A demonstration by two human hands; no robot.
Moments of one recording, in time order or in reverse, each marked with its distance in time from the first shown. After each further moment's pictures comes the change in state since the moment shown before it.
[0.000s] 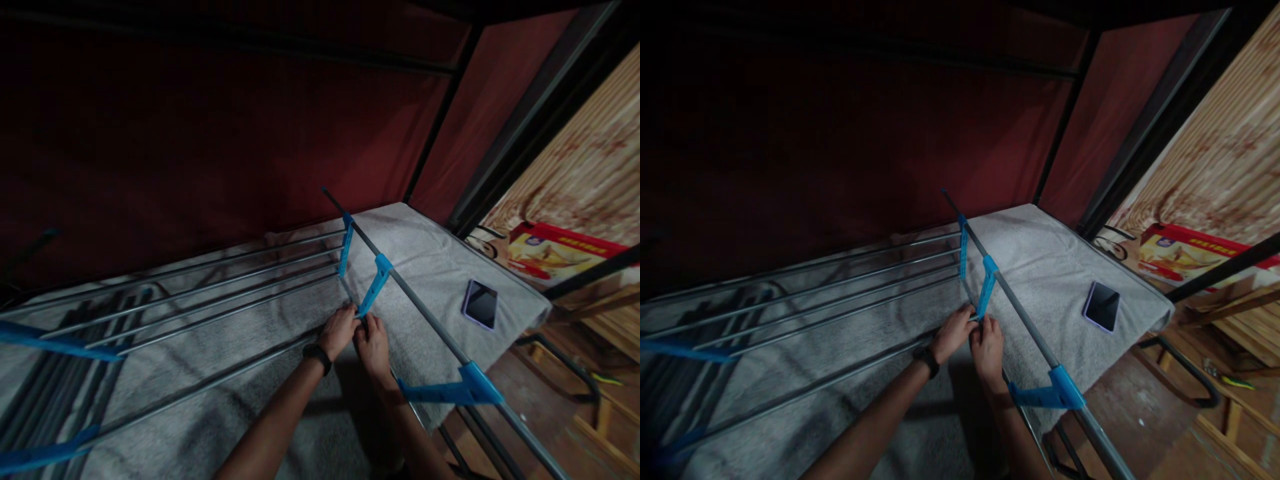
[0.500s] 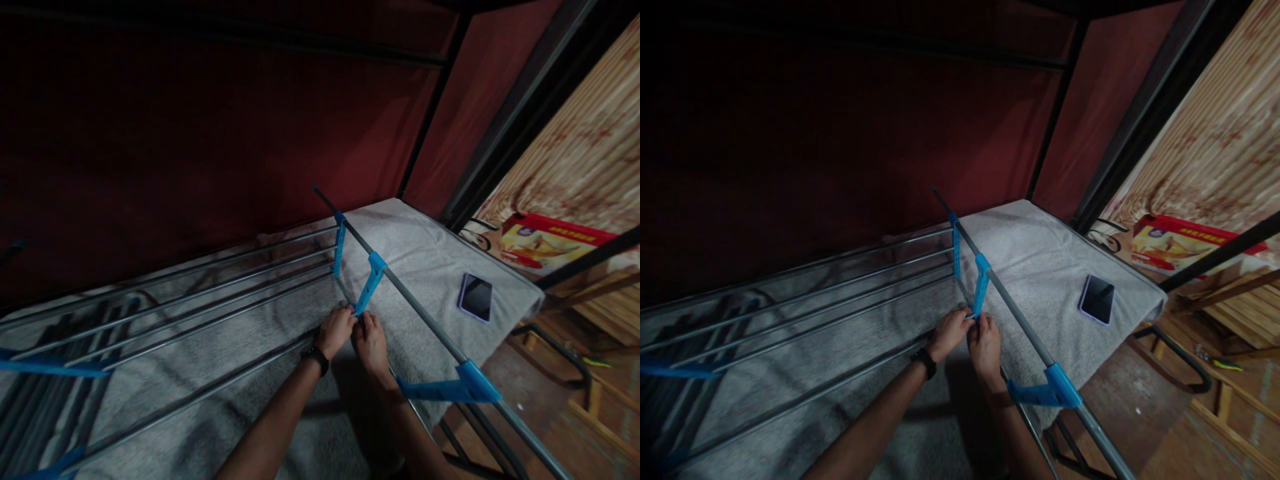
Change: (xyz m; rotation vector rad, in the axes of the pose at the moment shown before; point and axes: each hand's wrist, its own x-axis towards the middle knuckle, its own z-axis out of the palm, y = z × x) left_hand 0.007 0.003 0.001 0.034 -0.023 -0.077; right_hand 0.003 0.002 0.001 0.014 -0.029 0.001
